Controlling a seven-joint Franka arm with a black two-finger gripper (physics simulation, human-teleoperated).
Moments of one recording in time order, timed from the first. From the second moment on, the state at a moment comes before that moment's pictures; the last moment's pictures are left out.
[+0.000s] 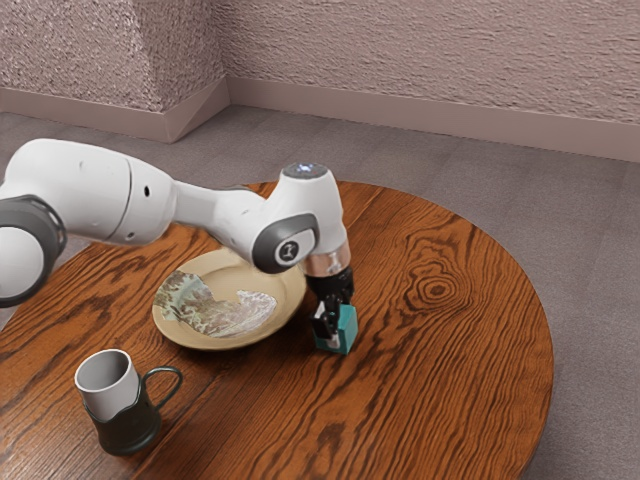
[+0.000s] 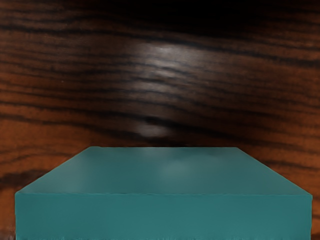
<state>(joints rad) 0.11 0.58 -0.41 -1.73 0.21 2.30 -2.08</state>
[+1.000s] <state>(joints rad) 0.33 0.43 -0.37 -1.69 0.13 1.99 -1.72</state>
